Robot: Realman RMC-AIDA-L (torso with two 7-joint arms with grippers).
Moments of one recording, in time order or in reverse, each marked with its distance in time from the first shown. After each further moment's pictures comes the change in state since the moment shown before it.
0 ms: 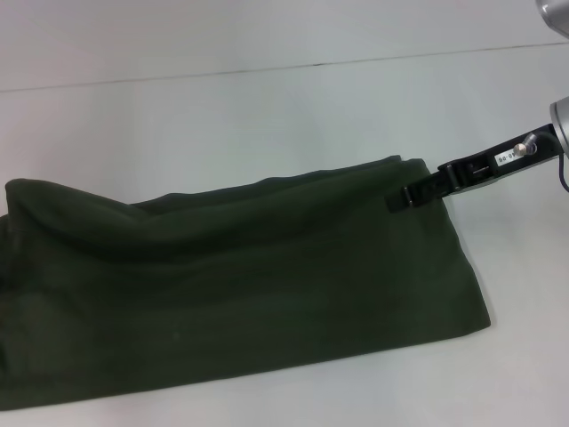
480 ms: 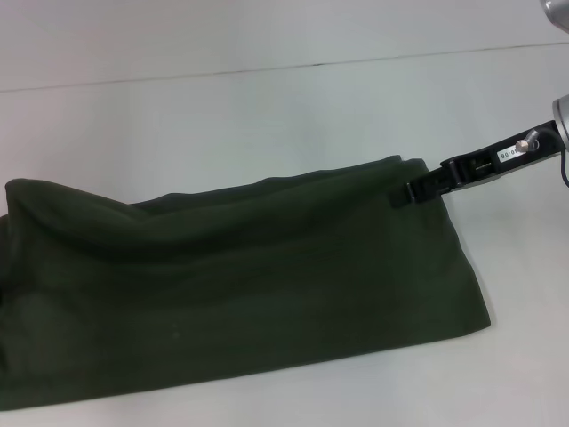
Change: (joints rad) left arm 0.011 -0.008 0.027 0.010 0.001 -0.013 0.007; right arm 0.000 -0.005 0.001 0.001 0.000 0.010 0.005
